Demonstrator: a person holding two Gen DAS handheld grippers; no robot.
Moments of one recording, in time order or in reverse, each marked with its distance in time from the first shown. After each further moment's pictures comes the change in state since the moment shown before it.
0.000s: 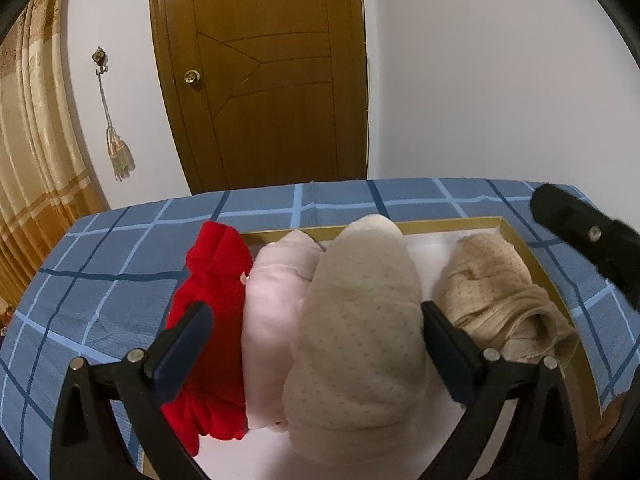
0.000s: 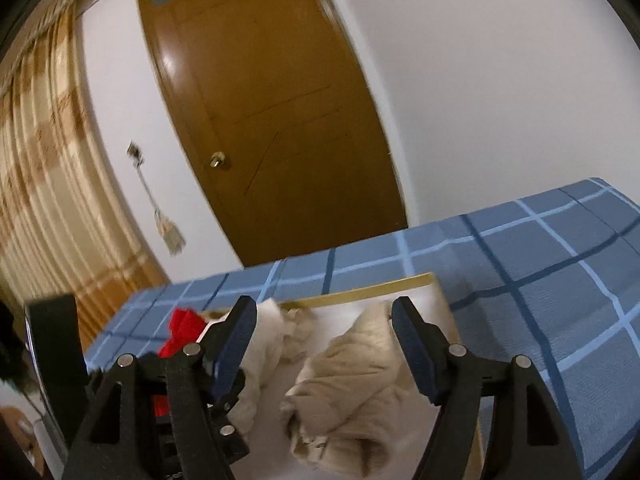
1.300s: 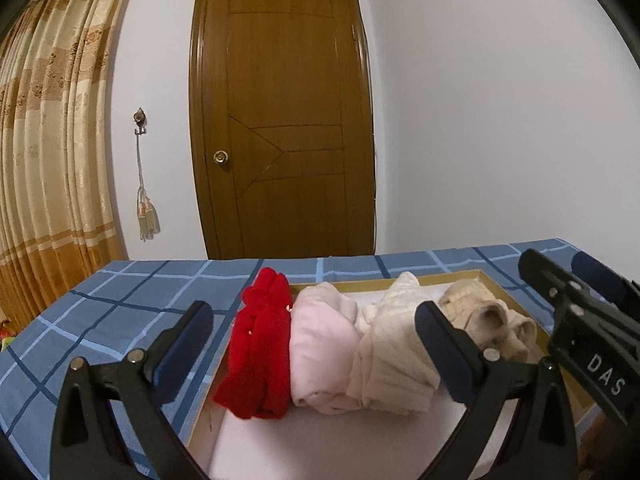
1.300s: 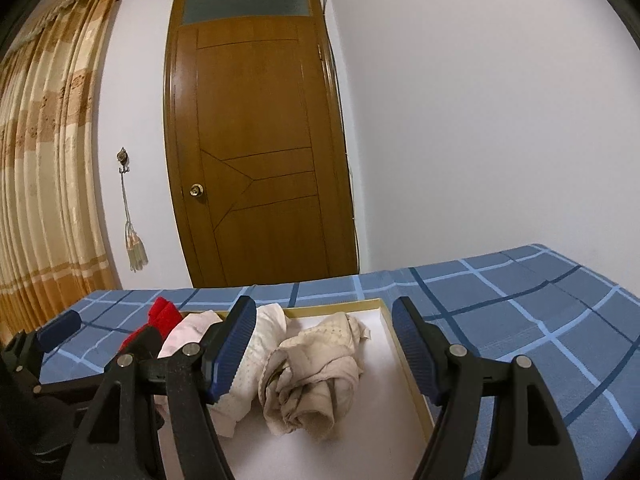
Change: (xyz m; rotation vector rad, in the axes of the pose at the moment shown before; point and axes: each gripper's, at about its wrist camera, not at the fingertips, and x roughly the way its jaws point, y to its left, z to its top) left arm -0.074 0.028 -0.048 -0.038 -0.359 0.018; right arm -0.071 0.036 -0.048 -0.193 -0.240 -0.180
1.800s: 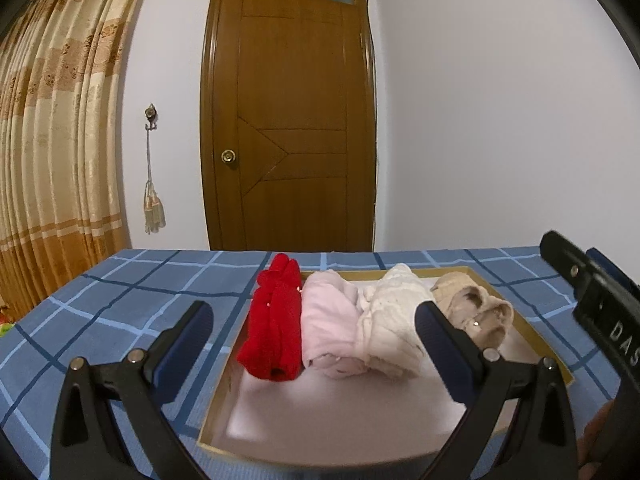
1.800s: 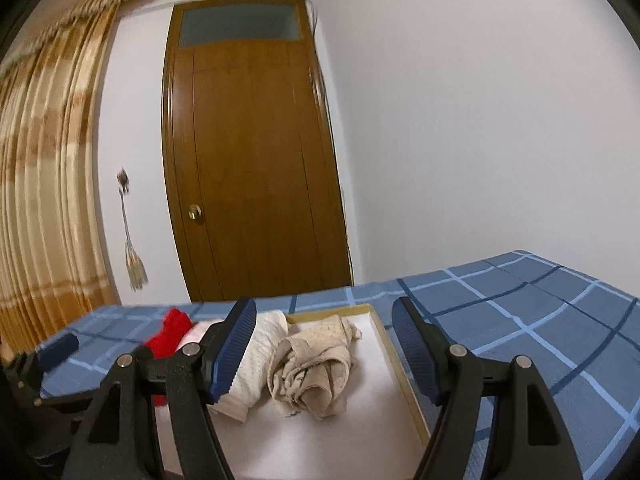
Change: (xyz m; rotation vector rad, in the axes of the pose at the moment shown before) left arm -0.041 0.014 -0.015 -0.048 -0.017 -0.008; right arm -0.057 0.003 -0.008 0.051 -0.100 -0.038
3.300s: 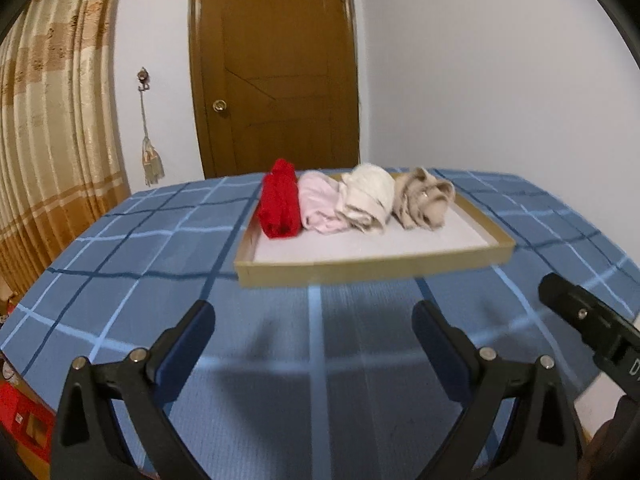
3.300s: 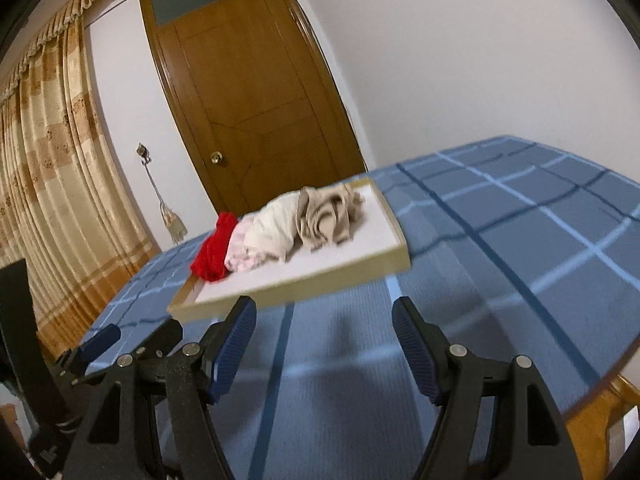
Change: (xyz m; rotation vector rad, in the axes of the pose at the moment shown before) left arm -0.106 0.004 -0.062 0.074 0.232 -0.045; right arm -0.119 -0.032 -0.059 0.172 0.335 0.116
